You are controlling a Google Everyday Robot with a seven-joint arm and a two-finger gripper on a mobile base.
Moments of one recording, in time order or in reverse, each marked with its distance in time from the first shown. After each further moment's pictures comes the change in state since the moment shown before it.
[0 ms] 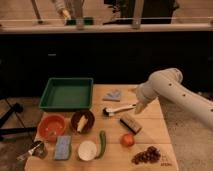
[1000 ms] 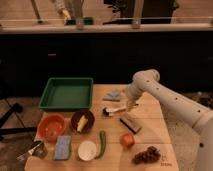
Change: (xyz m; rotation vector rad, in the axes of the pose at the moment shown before) arm 0.019 -0.030 0.113 -0.109 0.003 0.014
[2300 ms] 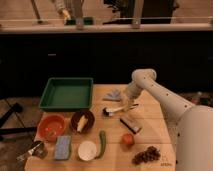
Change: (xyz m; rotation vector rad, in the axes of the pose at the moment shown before) arm 0.032 -0.007 0.040 -0.088 0.006 0.293
